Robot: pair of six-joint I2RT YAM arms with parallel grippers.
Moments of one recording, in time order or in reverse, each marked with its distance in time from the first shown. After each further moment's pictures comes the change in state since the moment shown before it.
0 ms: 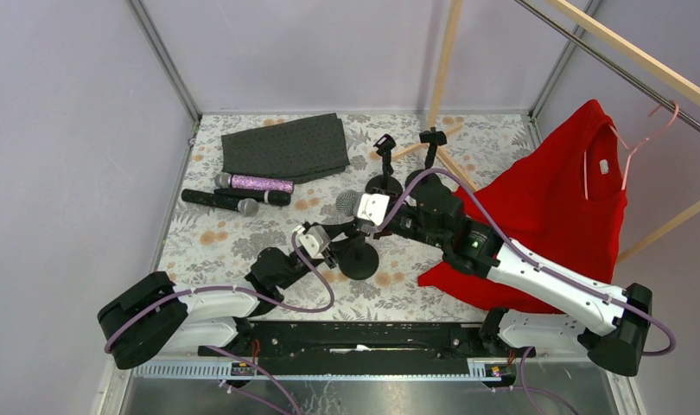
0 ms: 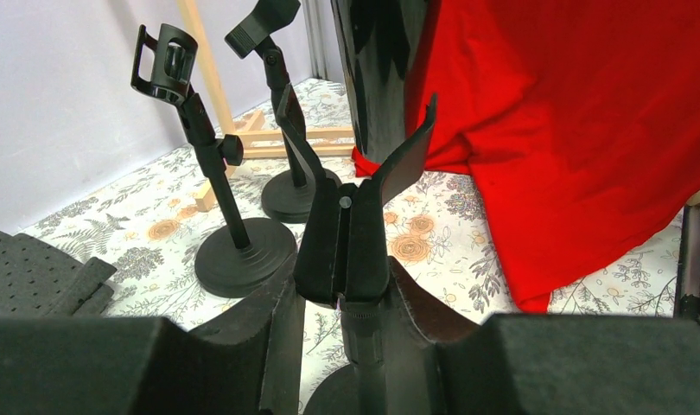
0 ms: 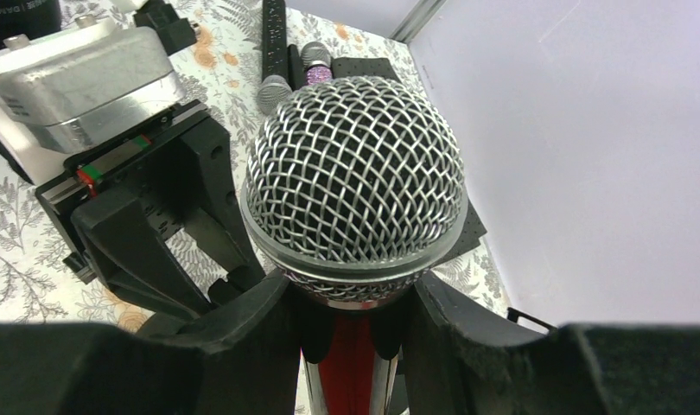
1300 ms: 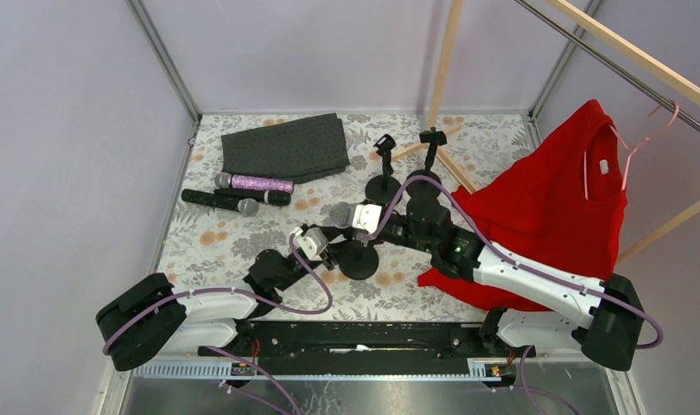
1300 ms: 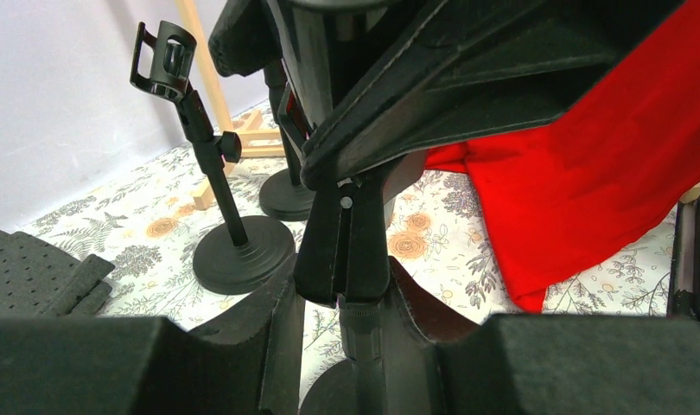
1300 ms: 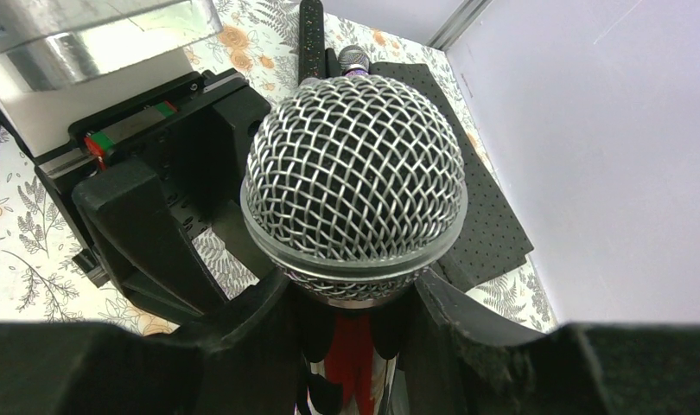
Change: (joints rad) left arm 0.000 -0.016 -0.021 0.012 0.003 -0.004; right arm -0.004 0.060 -0.147 0.203 -0.084 0.038
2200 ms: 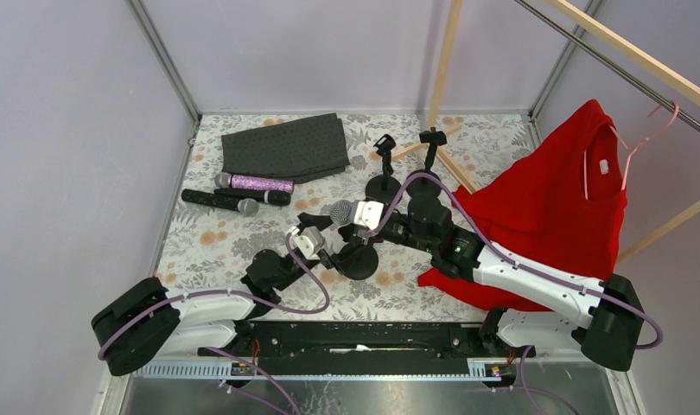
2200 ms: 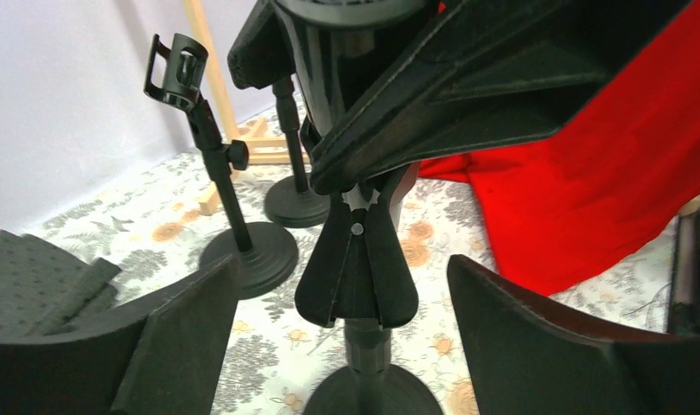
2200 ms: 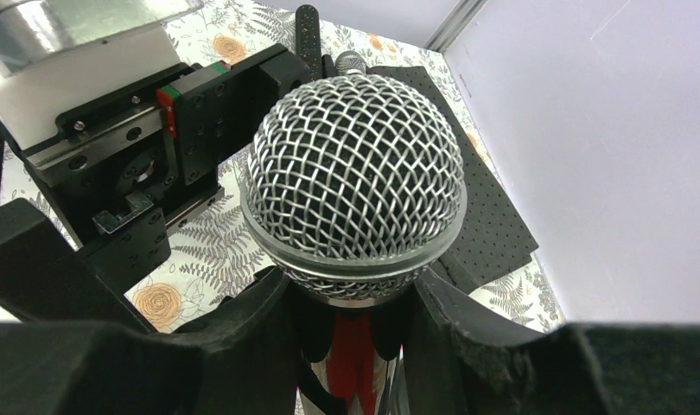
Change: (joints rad) left arm 0.000 -0.032 0.000 -0.018 -0.008 -0.004; right arm -0.006 0.000 -0.011 0.035 0.005 0.038
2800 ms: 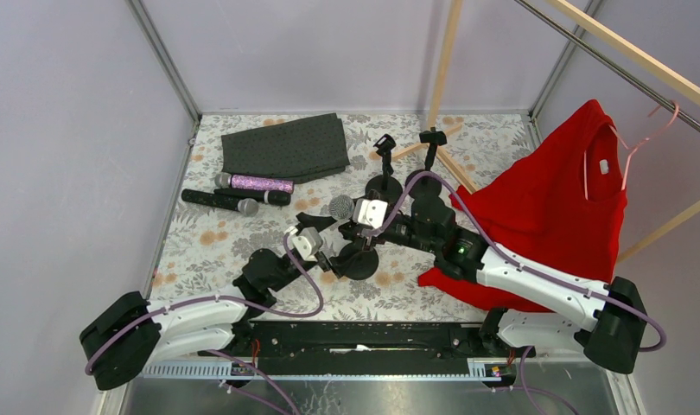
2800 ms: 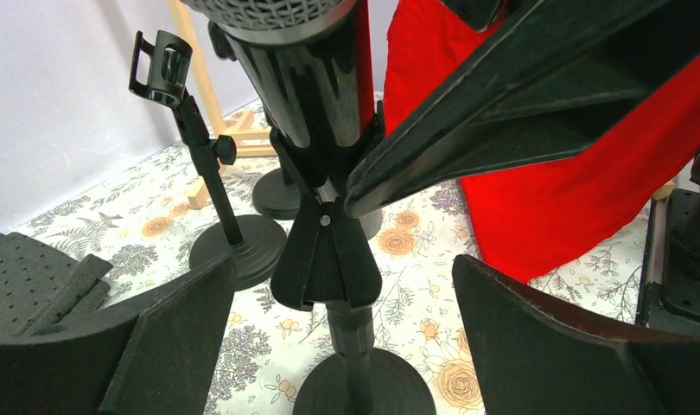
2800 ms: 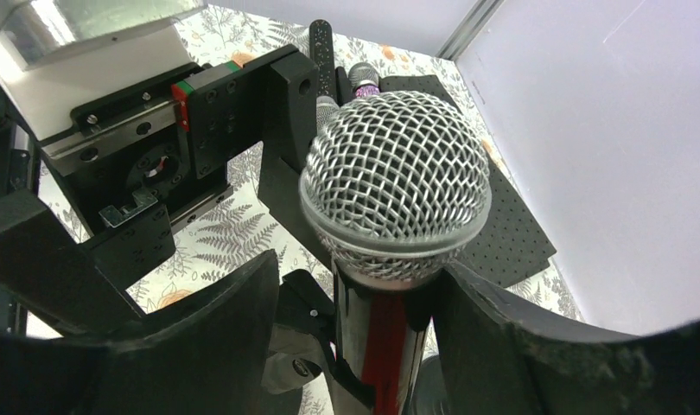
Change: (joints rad) left arm 0.000 -0.135 0.015 -0.184 0.033 -0.008; right arm 0.000 -0.019 0.000 -0.009 -0.022 0.043
